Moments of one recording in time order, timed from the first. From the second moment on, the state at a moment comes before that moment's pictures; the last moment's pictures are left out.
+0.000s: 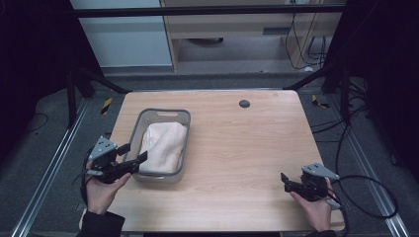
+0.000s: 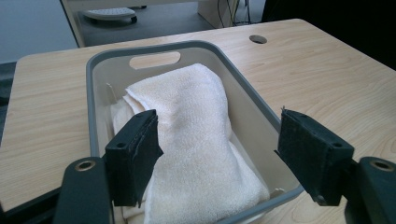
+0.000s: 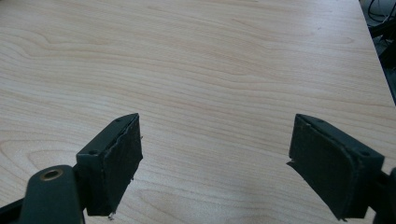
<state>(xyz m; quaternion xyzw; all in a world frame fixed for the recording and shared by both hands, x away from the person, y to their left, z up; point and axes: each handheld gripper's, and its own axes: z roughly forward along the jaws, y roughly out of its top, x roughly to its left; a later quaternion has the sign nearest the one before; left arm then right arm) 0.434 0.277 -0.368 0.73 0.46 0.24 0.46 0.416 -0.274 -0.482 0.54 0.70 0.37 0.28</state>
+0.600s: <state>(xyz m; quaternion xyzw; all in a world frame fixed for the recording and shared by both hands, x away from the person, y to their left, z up) 0.463 0.261 -0.363 0.76 0.45 0.21 0.43 0.417 -0.275 -0.482 0.53 0.71 0.37 0.28</state>
